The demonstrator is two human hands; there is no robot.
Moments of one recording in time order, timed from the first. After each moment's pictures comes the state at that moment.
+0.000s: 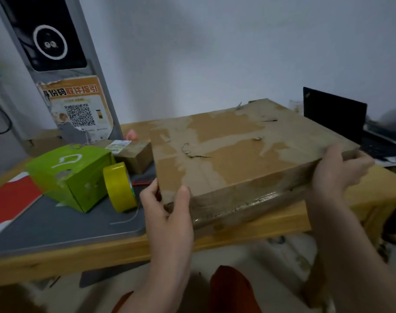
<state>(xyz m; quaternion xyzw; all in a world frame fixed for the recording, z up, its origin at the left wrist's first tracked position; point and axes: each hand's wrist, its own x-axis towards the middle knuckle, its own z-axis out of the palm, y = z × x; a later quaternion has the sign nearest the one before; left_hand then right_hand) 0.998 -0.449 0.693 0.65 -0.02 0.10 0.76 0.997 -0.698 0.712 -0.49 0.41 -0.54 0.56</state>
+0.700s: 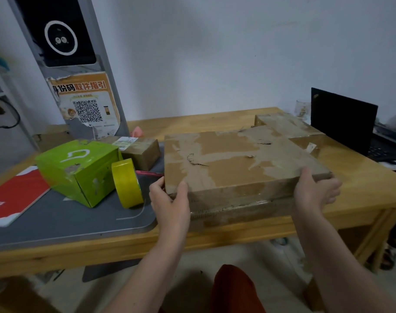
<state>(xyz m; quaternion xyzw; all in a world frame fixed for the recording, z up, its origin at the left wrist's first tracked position) 1.054 -0.444 0.666 0.72 0.03 0.08 0.69 1.018 -0.679 0.663 -0.54 0.45 -0.44 0.56</state>
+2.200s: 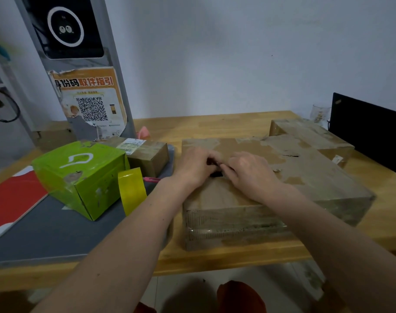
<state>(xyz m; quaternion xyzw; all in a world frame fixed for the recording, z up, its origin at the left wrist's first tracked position) 1.188 -0.465 0.721 0.89 -0.33 0.05 0.30 1.115 -0.605 0.715 -0.97 -0.07 -0.24 0.03</state>
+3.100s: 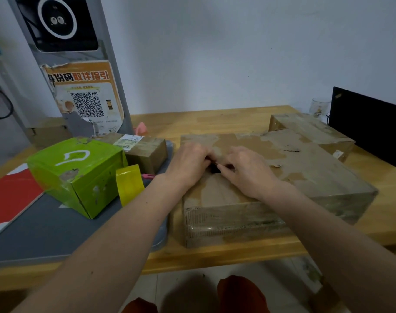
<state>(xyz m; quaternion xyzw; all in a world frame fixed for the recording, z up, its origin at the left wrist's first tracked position) 1.190 -0.455 0.721 0.88 -0.38 0.13 0.24 1.116 -0.597 0.716 -0.97 -0.06 -0.21 0.10</state>
